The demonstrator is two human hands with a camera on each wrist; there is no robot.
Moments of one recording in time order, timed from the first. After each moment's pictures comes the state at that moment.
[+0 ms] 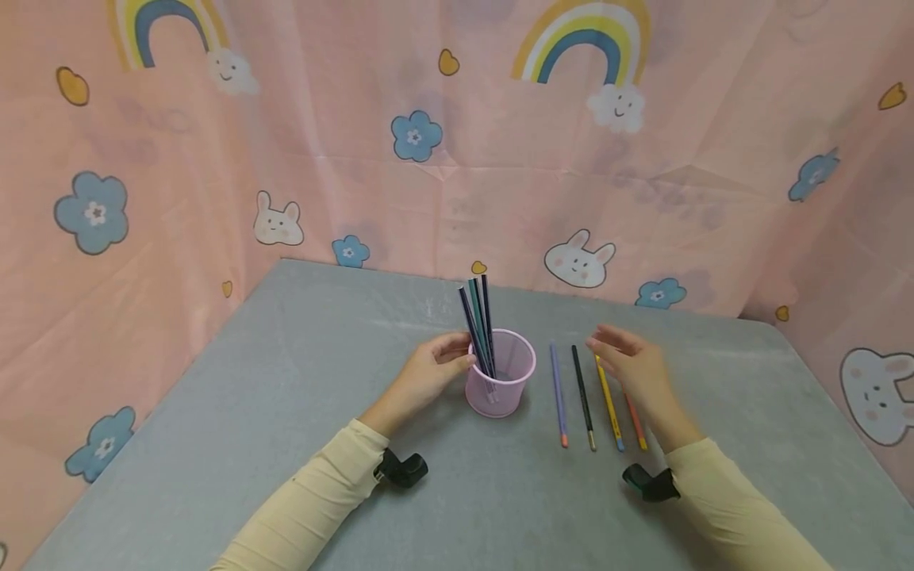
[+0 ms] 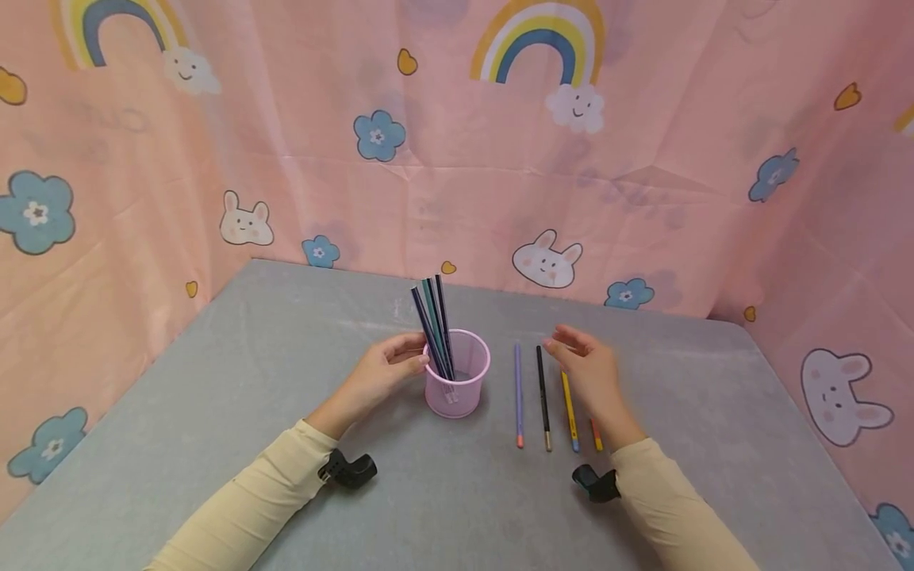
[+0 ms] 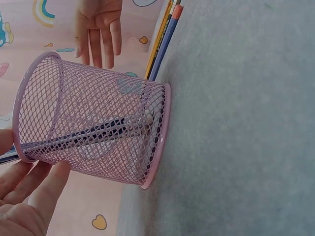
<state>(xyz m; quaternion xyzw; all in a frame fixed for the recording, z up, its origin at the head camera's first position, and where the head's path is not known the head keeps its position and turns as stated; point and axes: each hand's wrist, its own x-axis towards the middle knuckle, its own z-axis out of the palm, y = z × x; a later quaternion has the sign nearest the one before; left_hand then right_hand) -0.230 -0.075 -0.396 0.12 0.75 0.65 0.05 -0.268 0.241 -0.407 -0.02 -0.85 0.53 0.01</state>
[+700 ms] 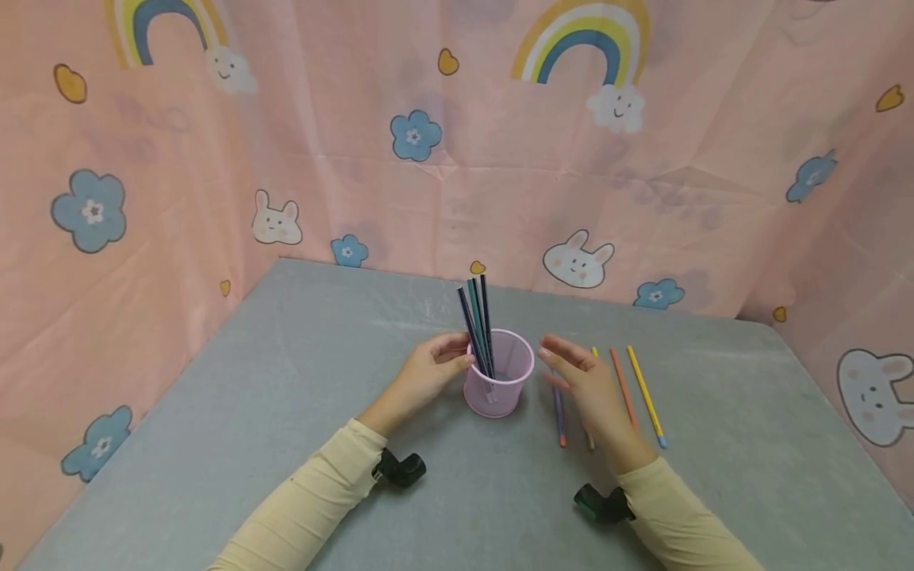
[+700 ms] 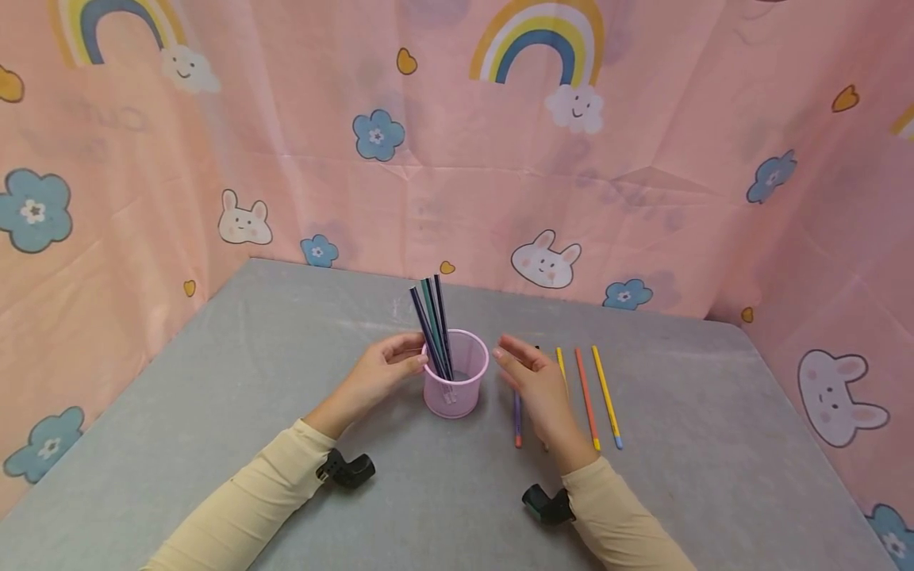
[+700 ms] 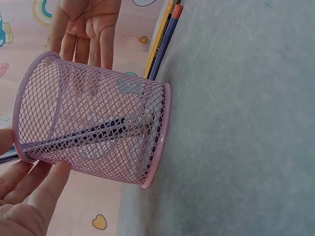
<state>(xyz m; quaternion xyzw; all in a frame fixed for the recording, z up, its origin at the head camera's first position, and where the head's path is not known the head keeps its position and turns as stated) -0.230 -0.075 -0.395 0.11 0.74 0.66 0.05 -0.221 0.162 -0.381 0.02 -0.76 0.65 -0.05</state>
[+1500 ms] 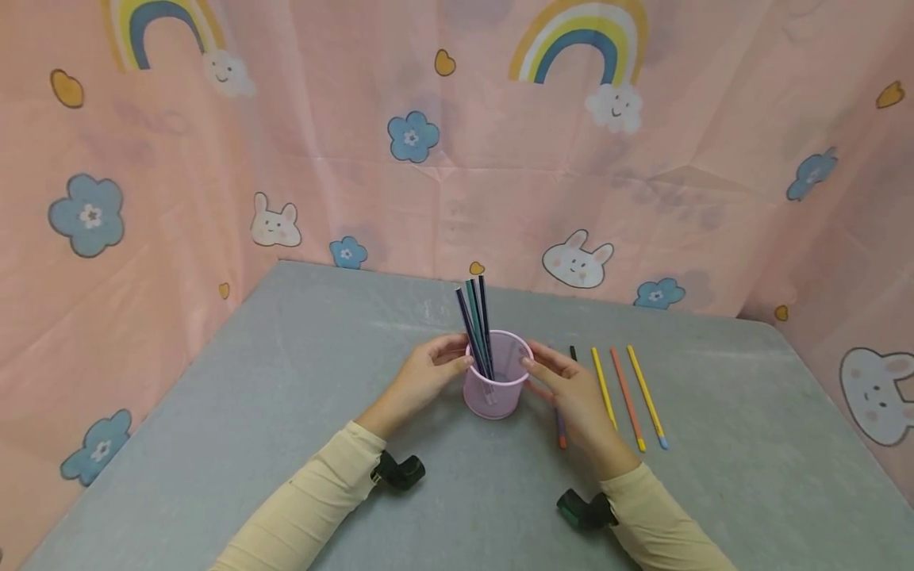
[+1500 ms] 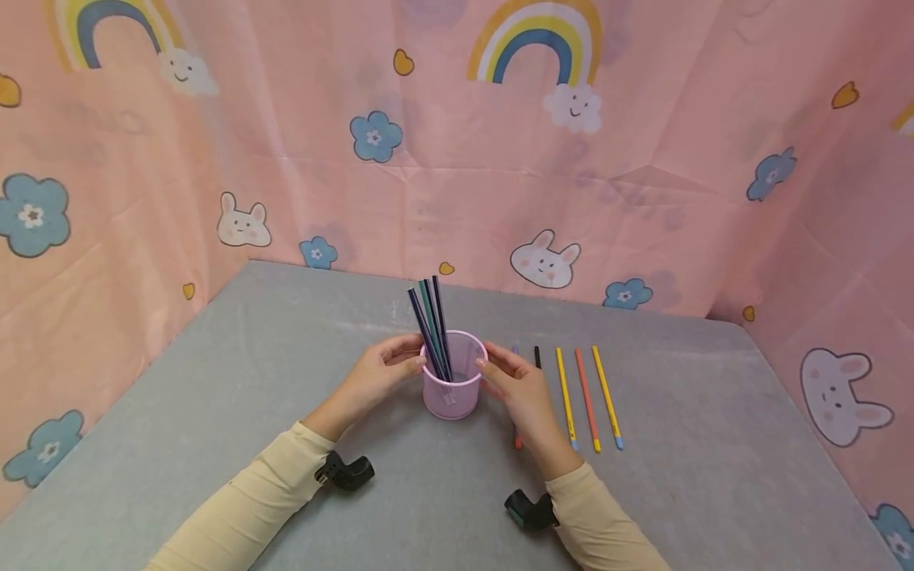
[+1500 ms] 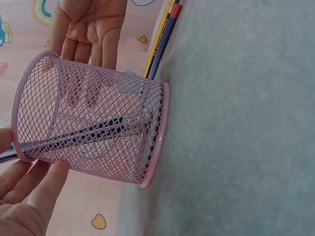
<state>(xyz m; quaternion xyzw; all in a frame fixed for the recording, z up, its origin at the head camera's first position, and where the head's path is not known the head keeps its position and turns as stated) -0.230 -0.076 -0.397 0.11 0.75 0.65 0.06 -0.221 0.144 -0.391 -0.01 -0.74 0.67 -0.07</state>
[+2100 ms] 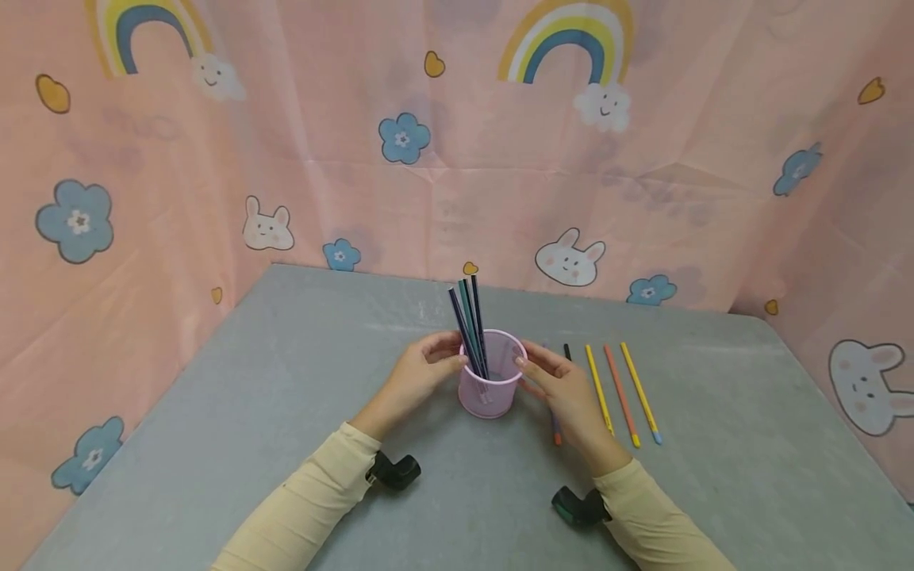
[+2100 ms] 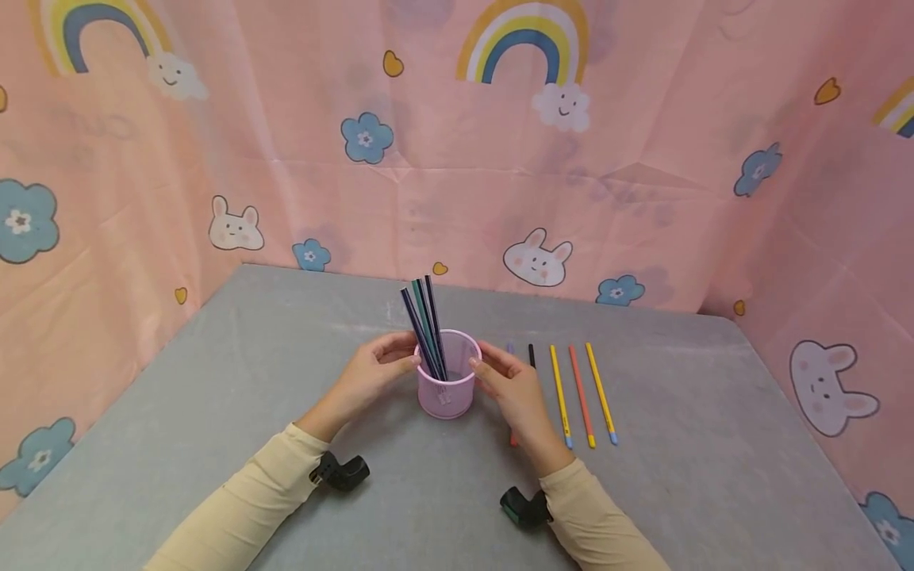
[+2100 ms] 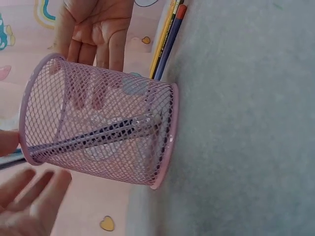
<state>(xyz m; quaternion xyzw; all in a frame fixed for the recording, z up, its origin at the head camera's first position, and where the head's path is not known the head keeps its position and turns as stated) -0.228 -0.074 -0.394 0.10 0.76 0.65 0.02 -0.227 0.148 -0.411 0.02 -0.75 0.66 -0.04</state>
